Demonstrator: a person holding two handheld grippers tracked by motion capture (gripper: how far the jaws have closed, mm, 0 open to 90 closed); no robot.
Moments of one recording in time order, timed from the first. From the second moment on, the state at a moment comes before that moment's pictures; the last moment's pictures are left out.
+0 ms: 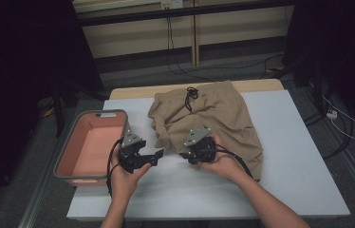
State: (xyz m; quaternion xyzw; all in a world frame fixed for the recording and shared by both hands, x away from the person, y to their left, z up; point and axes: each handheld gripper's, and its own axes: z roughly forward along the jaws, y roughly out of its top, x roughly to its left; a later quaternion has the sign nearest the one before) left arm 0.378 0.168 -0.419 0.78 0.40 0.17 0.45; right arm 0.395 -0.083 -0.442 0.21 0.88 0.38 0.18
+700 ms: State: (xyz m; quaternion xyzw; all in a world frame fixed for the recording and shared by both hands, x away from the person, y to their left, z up) left arm 0.374 0.179 -0.418 0.78 0.41 0.17 0.44; right arm 0.400 -0.076 -0.454 0.24 0.88 0.39 0.15
